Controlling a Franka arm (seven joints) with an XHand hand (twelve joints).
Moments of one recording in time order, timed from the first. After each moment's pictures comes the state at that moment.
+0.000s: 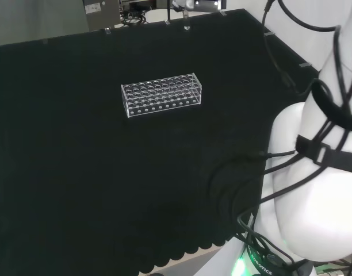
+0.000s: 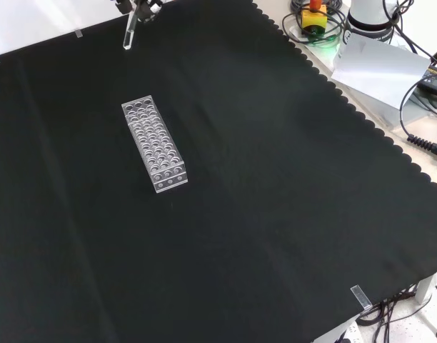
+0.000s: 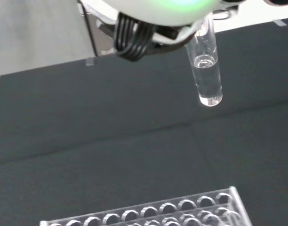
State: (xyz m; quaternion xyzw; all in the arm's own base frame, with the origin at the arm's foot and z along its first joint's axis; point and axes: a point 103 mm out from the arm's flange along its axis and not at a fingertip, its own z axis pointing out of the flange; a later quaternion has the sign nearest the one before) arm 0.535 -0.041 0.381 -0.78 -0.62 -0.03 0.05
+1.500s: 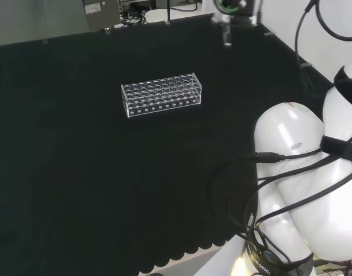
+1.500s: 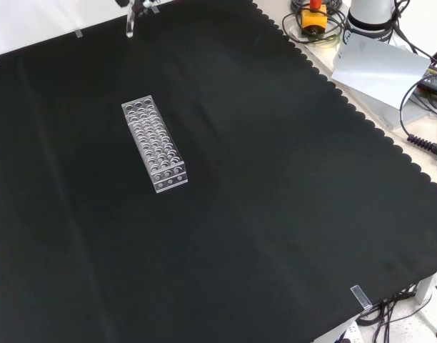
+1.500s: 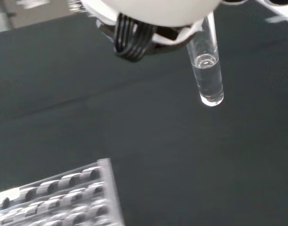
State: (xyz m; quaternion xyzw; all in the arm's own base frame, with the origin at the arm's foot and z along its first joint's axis) arm 0.510 -0.161 0.331 -0.84 -0.53 0.01 0.06
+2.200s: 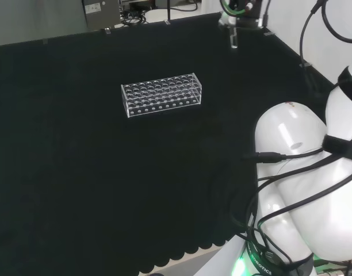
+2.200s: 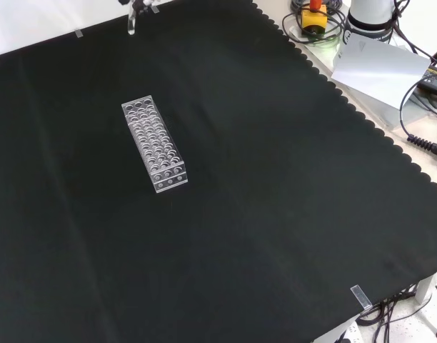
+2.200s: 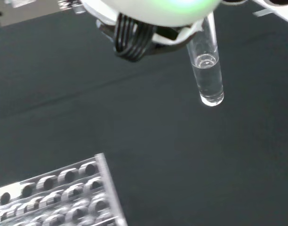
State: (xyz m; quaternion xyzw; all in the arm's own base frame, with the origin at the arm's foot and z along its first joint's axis) arm 0.511 -0.152 0.324 -0.84 -0.54 0.01 0.07
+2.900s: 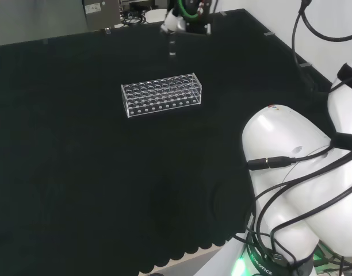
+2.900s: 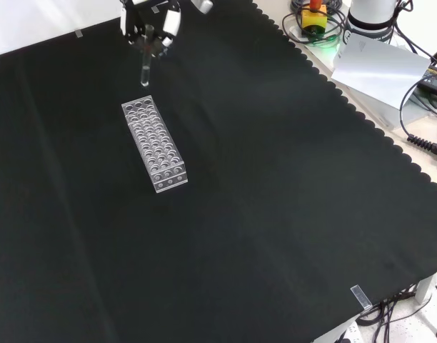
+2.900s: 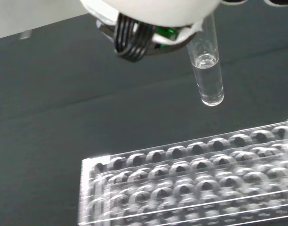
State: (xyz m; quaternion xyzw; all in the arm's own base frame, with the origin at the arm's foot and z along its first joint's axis) arm 0.539 -0.009 0.319 -0.75 -0.65 -0.03 0.13
